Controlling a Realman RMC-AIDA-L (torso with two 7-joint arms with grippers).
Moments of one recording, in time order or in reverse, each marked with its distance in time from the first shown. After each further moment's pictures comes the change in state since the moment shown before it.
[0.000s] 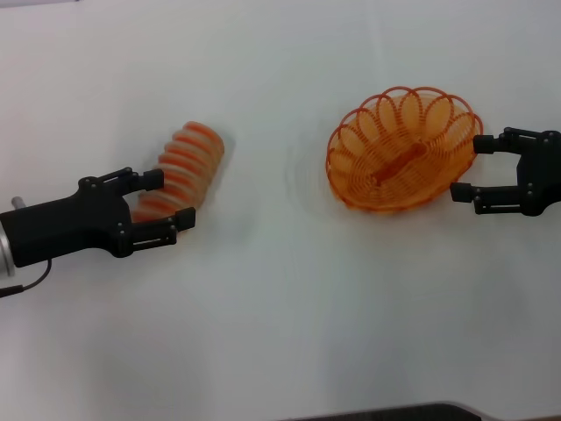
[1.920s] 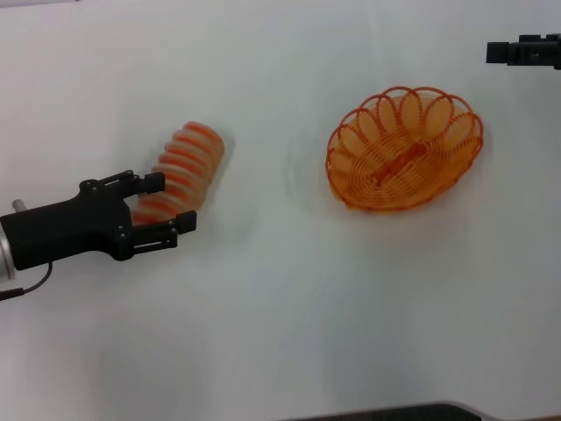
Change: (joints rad) left arm 0.003 0.000 0.001 -0.003 0.001 0.005 0.000; right arm 0.168 -0.048 0.107 -0.167 -0.097 0.030 0.706
